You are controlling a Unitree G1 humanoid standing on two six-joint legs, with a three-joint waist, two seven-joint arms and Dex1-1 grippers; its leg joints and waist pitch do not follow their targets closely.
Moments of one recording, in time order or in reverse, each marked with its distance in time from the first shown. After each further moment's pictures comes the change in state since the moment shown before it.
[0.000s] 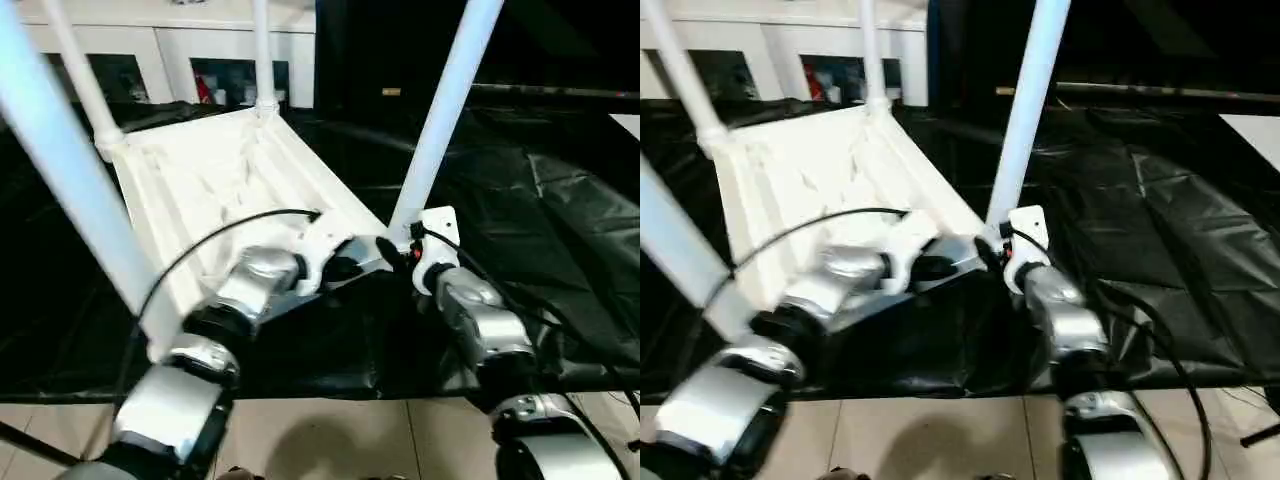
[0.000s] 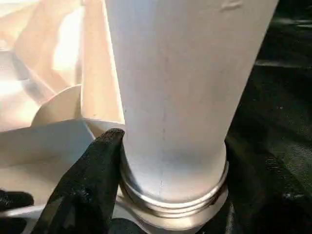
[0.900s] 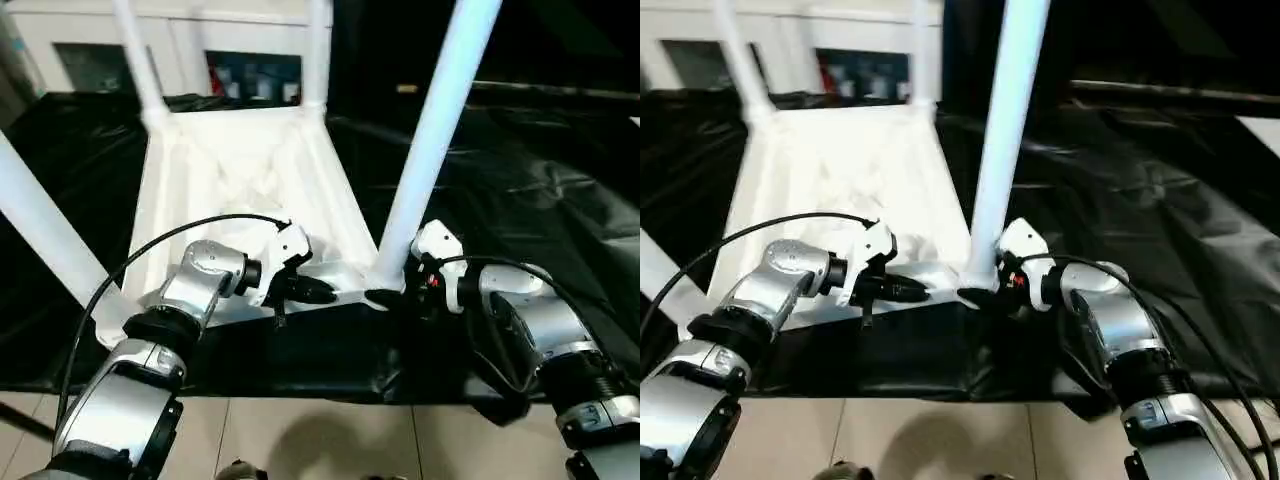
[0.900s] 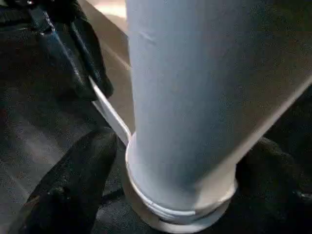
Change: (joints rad) left arm 0.064 0.222 -0.024 -0.089 -0.080 -0.082 -0.544; right arm 0.048 -0.313 0.215 -0.183 0.031 0.019 0.788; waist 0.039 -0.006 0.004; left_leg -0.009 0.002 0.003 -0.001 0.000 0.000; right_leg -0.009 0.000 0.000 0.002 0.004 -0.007
